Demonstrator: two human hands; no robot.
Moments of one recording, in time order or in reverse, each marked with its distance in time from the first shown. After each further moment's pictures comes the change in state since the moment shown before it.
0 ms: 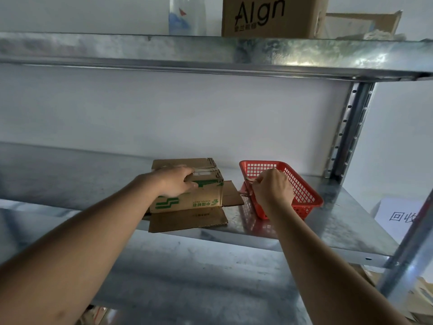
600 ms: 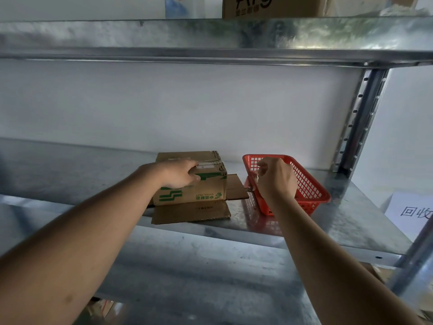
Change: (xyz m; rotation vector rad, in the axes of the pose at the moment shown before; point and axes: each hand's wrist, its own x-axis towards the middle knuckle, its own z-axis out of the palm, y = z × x) left_hand 0.017 0.005 -0.003 -0.007 -0.067 -0.029; right_hand 0.010 0.003 0.007 0.100 0.098 -0.086
